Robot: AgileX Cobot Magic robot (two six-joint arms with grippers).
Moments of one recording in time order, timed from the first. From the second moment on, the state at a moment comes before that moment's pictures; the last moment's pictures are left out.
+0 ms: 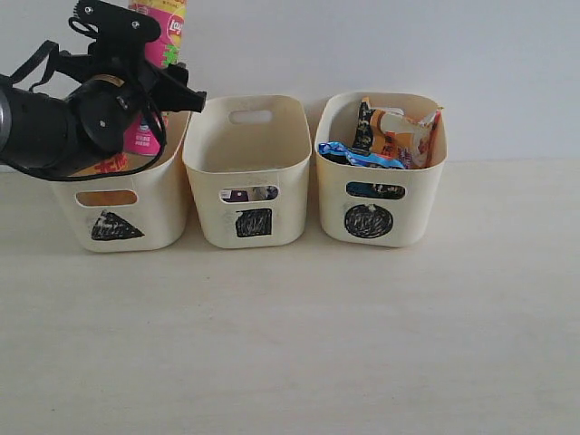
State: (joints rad) left arm -0.35 2.01 -1.34 -0.51 -0.59 0.71; right arm 0.01 0.00 0.00 -0.04 0.33 0.00
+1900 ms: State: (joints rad) left arm -0.35 1.24 -1.02 0.11 0.63 0.06; right arm 0.01 0.00 0.00 -0.04 0.33 0.00
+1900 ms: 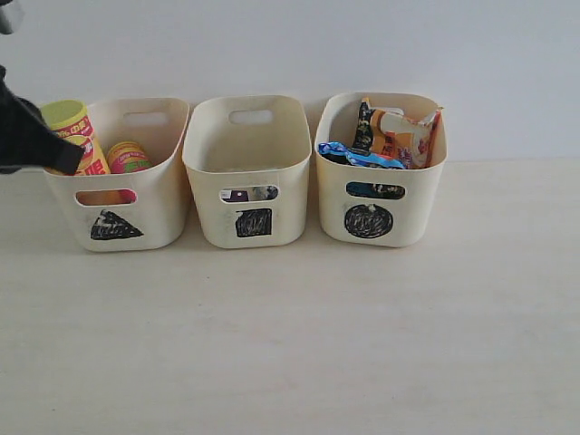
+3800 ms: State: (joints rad) left arm -0.16 0.04 -0.13 0.03 0.20 -0.08; right arm 0.01 0.00 0.00 -0.04 0.33 0.00
